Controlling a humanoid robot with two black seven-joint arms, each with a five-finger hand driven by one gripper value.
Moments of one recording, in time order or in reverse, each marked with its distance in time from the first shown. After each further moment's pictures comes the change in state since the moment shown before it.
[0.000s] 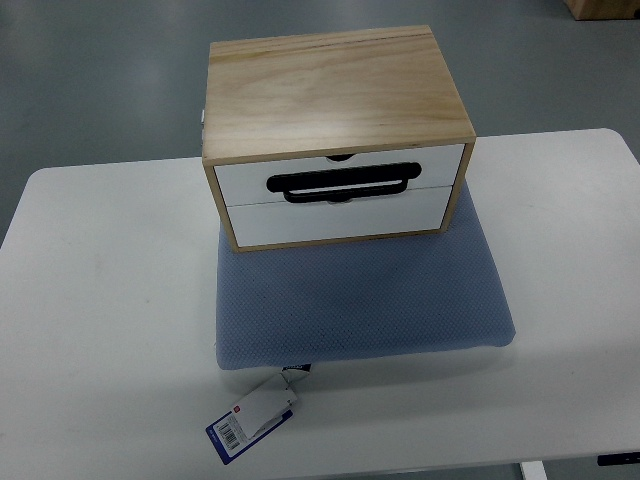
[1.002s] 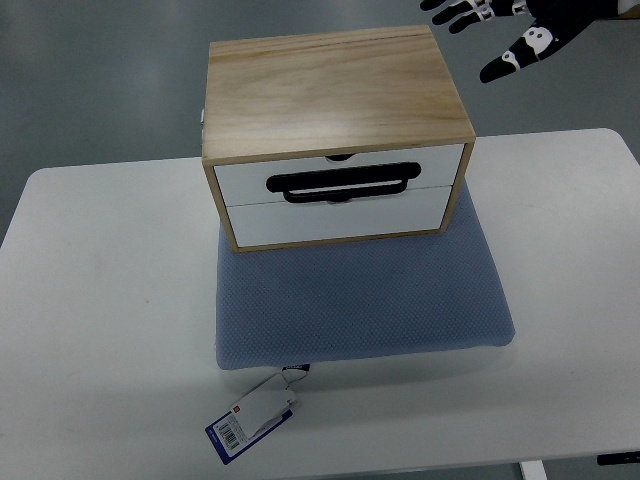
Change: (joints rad) left arm 0.000 0.000 0.000 0.000 0.000 0.000 0.000; right arm 0.990 0.056 -0.944 0.372 -0.132 0.369 -0.006
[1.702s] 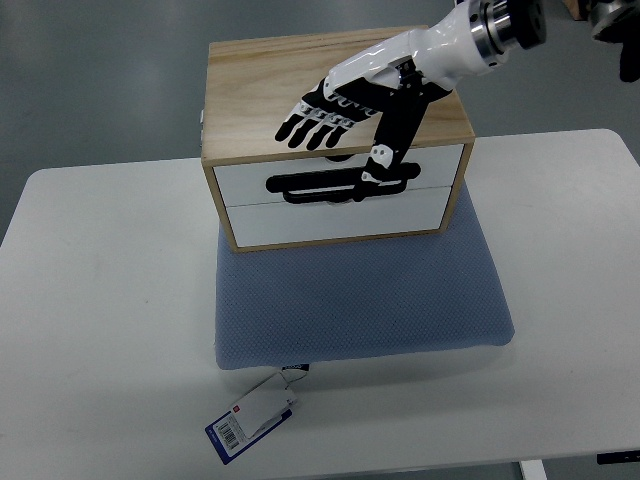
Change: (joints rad) left arm 0.000 0.000 0.000 0.000 0.000 0.000 0.000; right arm 0.175 0.468 -0.262 0.018 0.101 -0.073 -0.001
